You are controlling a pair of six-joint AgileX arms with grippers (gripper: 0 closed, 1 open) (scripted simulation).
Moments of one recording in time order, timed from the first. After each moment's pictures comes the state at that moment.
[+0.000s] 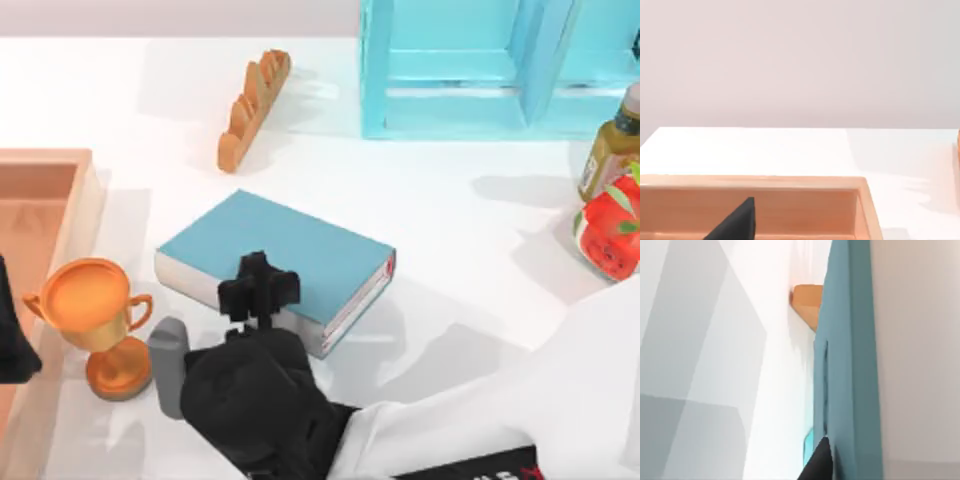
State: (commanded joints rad) left arm 0.00 0.00 0.00 0.00 0.00 0.00; right arm 1.18 2.09 1.01 0.62 0.93 -1.13
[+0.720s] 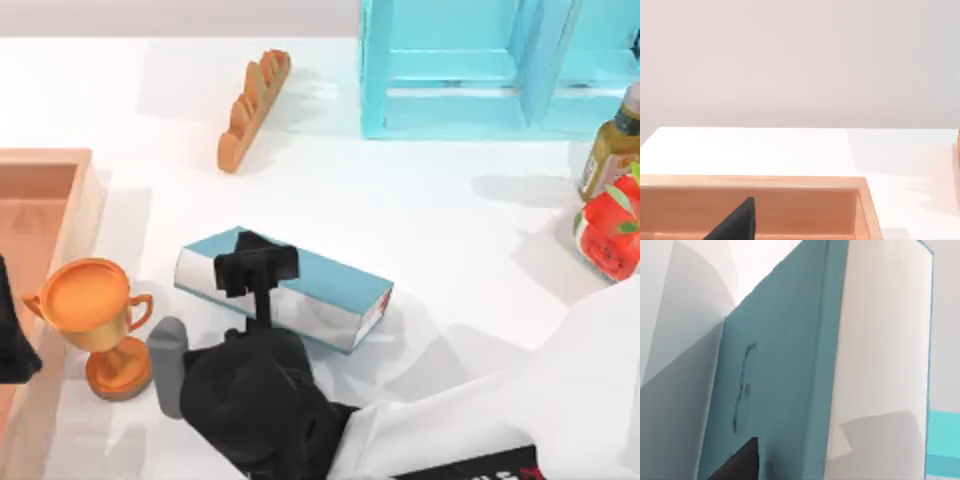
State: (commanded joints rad) left arm 0.00 0.00 0.00 0.00 0.00 0.00; right arm 1.18 2.09 1.01 0.62 0.93 -1.13
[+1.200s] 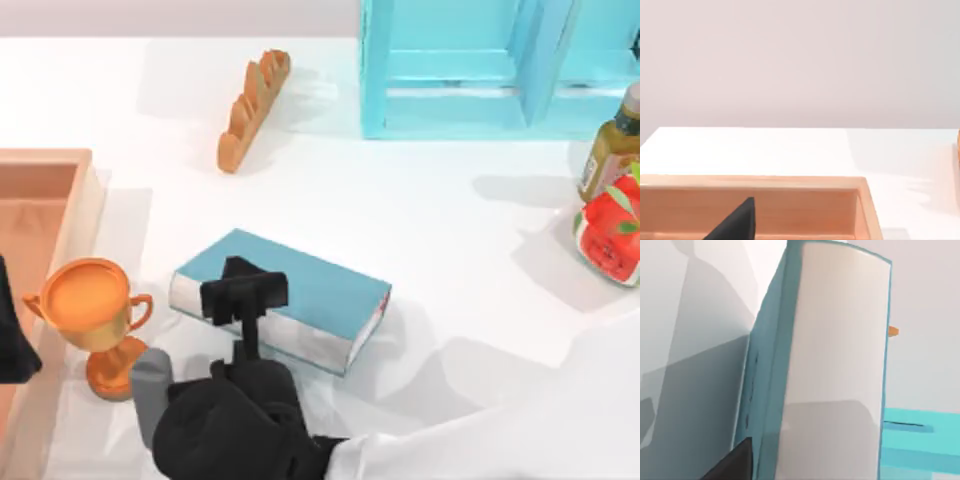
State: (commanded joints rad) left arm 0.00 0.00 0.00 0.00 0.00 0.00; right arm 1.26 2.06 1.01 0.52 0.98 -1.03
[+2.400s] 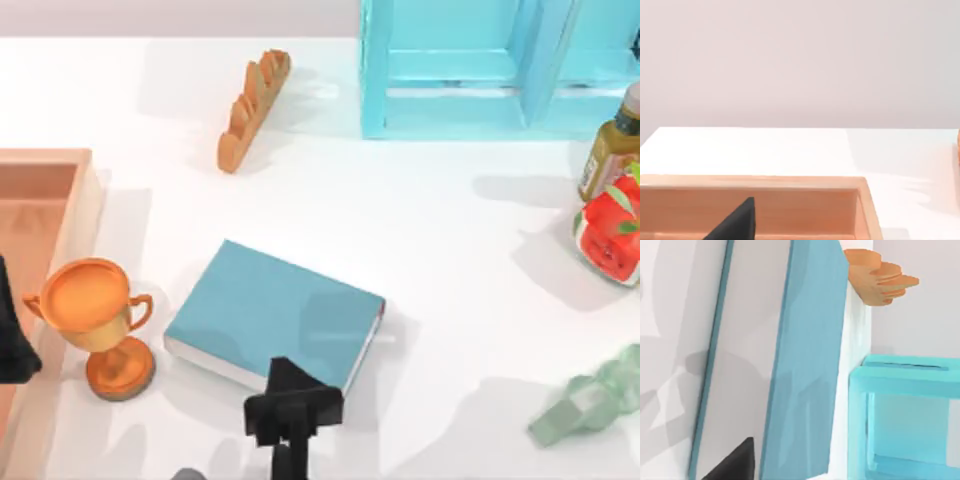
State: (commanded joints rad) left arm 0.00 0.00 0.00 0.00 0.00 0.00; right arm 1.49 1.89 0.92 0.00 1.15 -0.56
